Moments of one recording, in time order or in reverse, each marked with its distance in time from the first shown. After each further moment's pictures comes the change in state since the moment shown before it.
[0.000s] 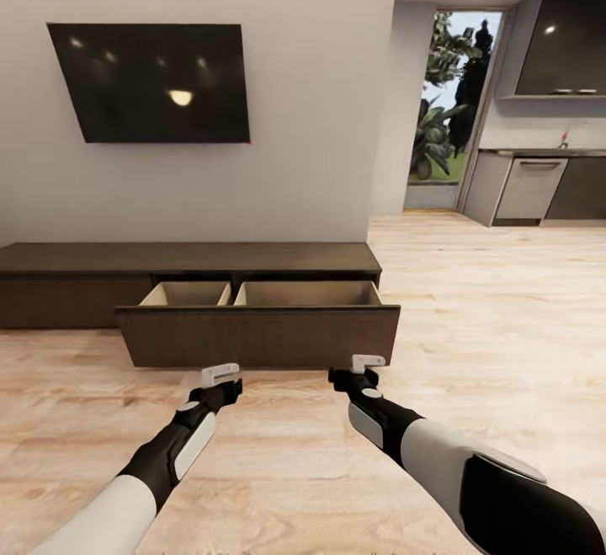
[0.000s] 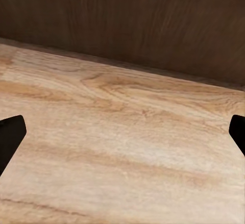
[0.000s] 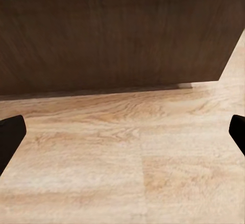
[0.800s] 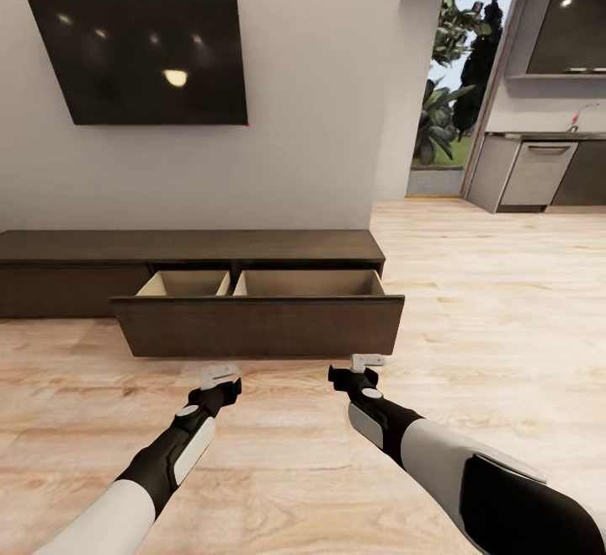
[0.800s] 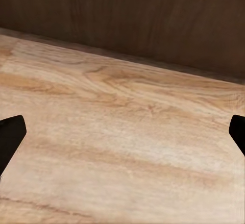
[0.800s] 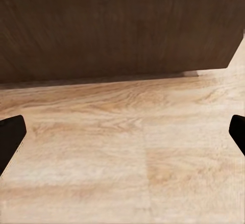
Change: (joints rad) left arm 0.013 0.001 -0.003 0.000 0.002 -0.054 -0.001; right arm 0.000 0.000 0.000 -0.001 0.003 -0.010 0.004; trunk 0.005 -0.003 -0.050
